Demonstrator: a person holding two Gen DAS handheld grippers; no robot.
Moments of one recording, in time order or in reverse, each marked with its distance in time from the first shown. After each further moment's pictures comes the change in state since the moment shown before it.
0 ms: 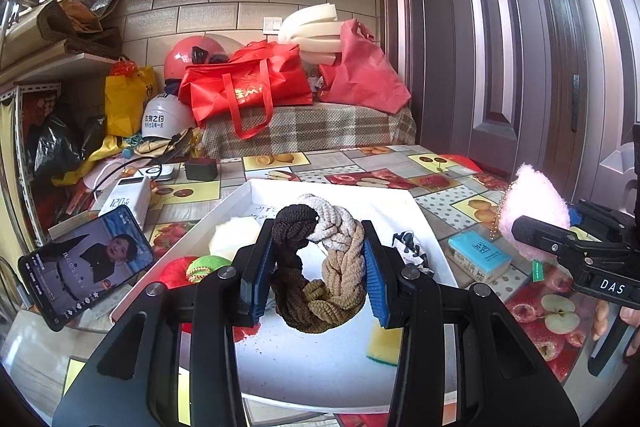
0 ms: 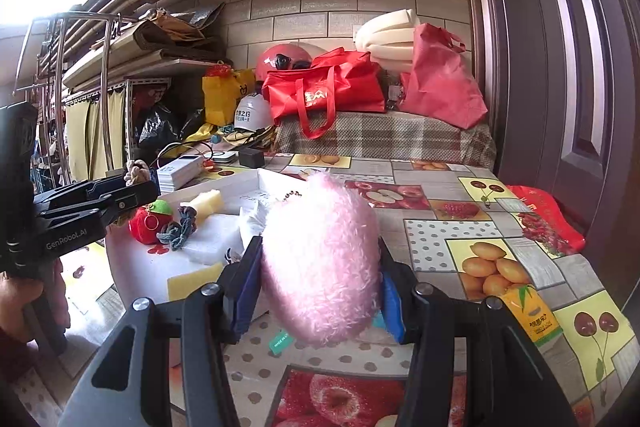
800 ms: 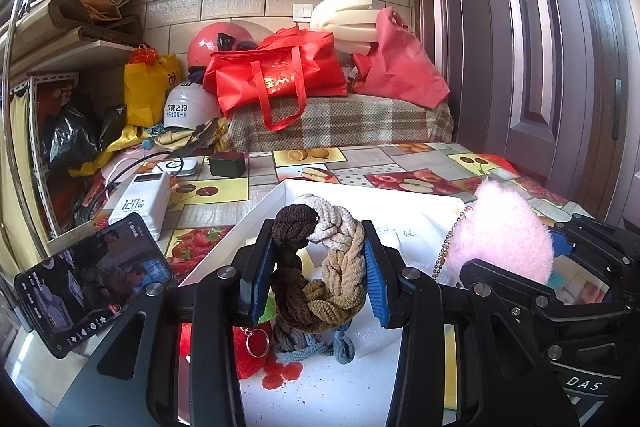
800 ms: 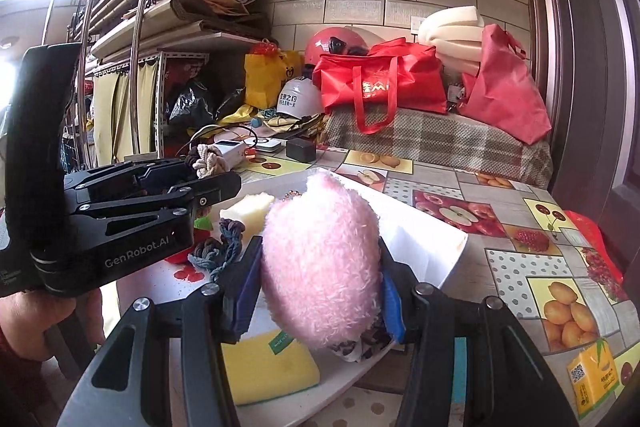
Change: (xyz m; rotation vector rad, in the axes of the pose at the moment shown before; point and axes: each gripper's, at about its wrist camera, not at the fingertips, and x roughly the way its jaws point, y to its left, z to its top) left arm 0.044 0.027 0.011 -0.036 0.033 0.095; right arm 0.076 0.058 0.022 -0.096 0.032 0.085
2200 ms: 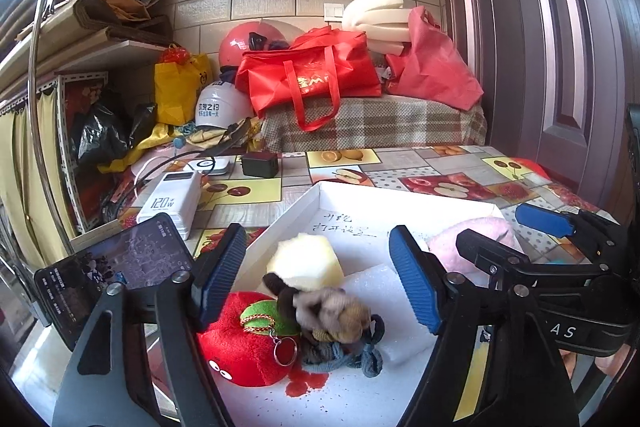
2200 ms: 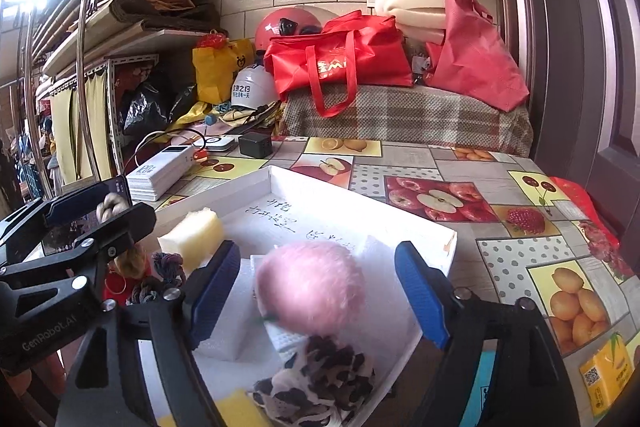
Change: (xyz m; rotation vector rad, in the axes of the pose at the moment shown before) left arm 0.004 0.010 0.001 -0.015 -0.007 0.125; right arm 0.044 -0.034 0.010 0.148 0.065 -0.098
